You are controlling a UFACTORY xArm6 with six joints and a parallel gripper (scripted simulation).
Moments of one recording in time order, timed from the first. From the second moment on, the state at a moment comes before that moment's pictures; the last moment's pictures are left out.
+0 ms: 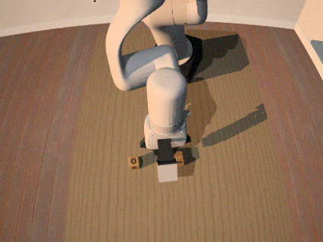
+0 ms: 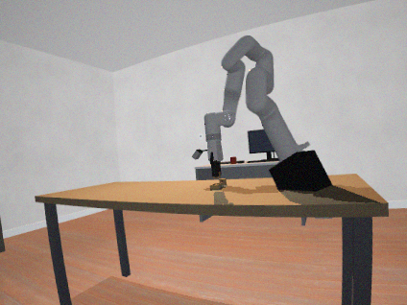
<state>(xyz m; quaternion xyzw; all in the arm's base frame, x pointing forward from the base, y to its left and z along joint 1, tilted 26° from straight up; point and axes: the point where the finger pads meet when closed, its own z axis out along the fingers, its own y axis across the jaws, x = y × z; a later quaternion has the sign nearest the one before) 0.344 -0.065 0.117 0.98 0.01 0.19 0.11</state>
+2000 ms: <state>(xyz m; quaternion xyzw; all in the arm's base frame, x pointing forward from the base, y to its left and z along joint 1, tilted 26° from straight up) 0.353 -0.070 0.095 0.98 0.01 0.19 0.11</state>
